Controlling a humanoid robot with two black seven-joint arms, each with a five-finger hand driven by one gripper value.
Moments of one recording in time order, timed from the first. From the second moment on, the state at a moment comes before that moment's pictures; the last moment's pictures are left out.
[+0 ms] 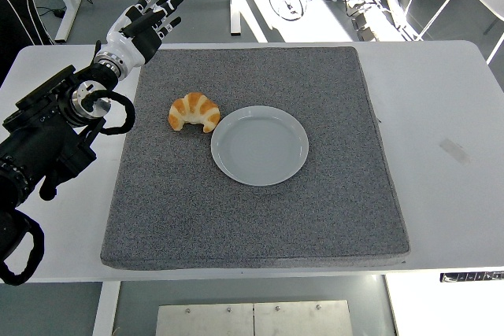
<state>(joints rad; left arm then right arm) -1.09 0.03 -0.60 -0.26 -0.13 -0.29 -0.15 -0.08 0.00 -0.01 0.09 -0.07 0.01 0.34</state>
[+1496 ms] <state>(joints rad) -1.17 0.42 -0.27 -0.70 0.63 -0.28 0.09 -0.08 0.00 -0.01 0.10 -0.07 0.01 0.34</state>
